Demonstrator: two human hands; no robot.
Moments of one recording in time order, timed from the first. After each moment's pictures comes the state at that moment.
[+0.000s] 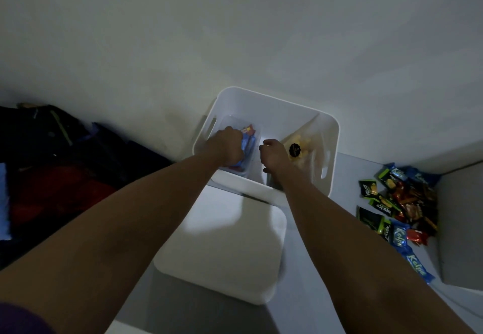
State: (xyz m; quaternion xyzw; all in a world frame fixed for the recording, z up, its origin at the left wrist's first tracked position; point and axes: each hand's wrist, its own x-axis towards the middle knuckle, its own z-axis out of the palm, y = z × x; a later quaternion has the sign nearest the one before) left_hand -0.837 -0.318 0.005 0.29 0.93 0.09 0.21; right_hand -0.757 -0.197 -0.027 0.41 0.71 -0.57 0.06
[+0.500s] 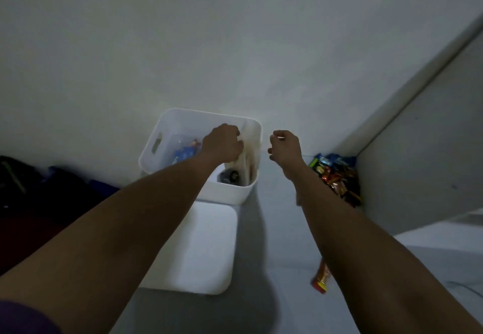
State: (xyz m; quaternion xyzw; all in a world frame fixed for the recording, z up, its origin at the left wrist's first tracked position) left_hand -0.728 -0.220 0.086 0.34 0.92 0.16 0.12; right_hand -0.620 -0.082 0.058 0.43 0.69 -0.57 -0.14
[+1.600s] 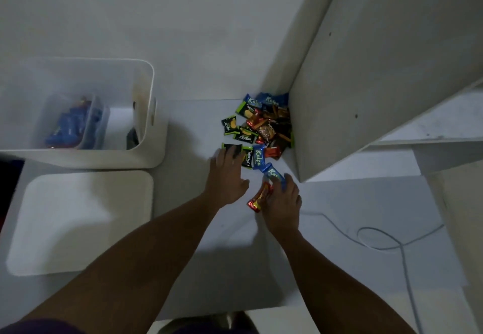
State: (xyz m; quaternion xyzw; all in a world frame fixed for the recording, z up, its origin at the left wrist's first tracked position) left_hand -0.484 -0.102 -0.090 0.49 0.85 0.07 0.15; right_hand -0.318 -0.040 -0.097 0.49 0.85 -0.20 0.00
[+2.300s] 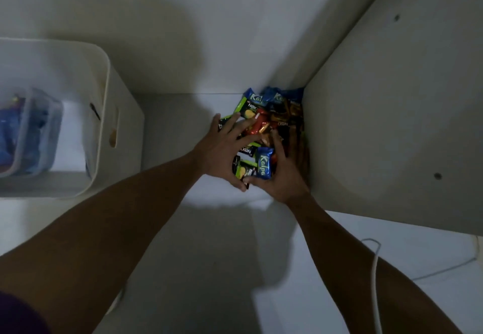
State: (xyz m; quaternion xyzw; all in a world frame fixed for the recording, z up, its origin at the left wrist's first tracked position) left_hand -0.609 -0.009 -0.149 0.70 0.70 0.06 0.11; right_hand -0.410 0.091 -0.139 0.37 0.91 -0.20 0.00
